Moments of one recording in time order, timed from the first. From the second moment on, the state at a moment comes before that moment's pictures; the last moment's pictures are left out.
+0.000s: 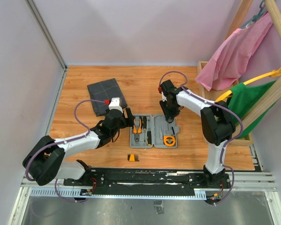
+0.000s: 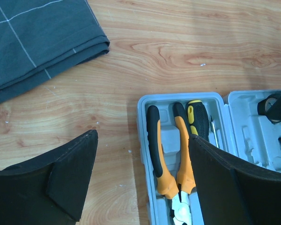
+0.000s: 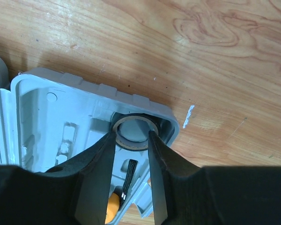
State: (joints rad) left arm -0.69 1.29 0.51 0.30 -0.39 -0.53; right arm 0.48 1.96 1.38 -0.77 0.03 0.12
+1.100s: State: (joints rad) left arm -0.69 1.14 0.54 0.08 -0.36 -0.56; right arm 0.49 1.52 0.99 -0.54 -0.11 0.17
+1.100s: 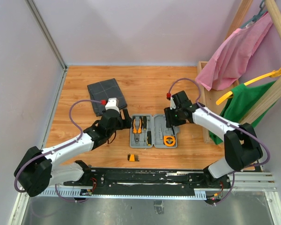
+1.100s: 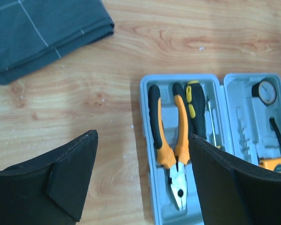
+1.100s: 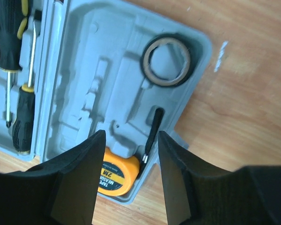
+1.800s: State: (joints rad) left arm -0.99 0.97 0.42 -0.22 -0.27 -0.76; right arm 0.59 1.28 0.64 -0.26 -0.13 0.27
